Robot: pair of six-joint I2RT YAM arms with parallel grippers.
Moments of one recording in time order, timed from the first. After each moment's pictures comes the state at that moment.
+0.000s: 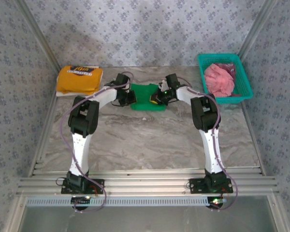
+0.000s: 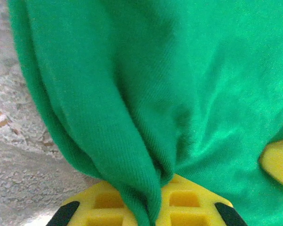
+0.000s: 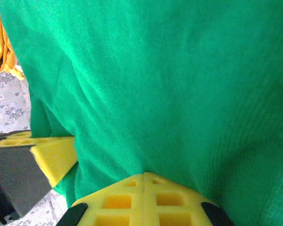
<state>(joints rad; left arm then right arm) -0.39 2.22 1.68 -0.52 0.28 -0.60 0.32 2.36 1.74 -0.36 -0.72 0.66</state>
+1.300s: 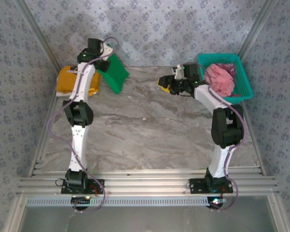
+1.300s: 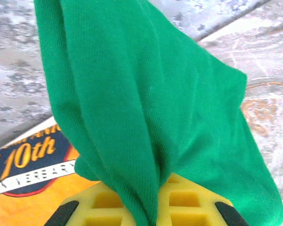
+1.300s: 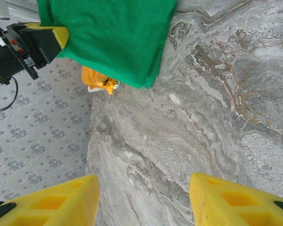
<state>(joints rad) -0.12 2.53 2.77 -1.04 0.00 0.39 0.24 1.90 1.48 -0.24 -0.74 0.67</state>
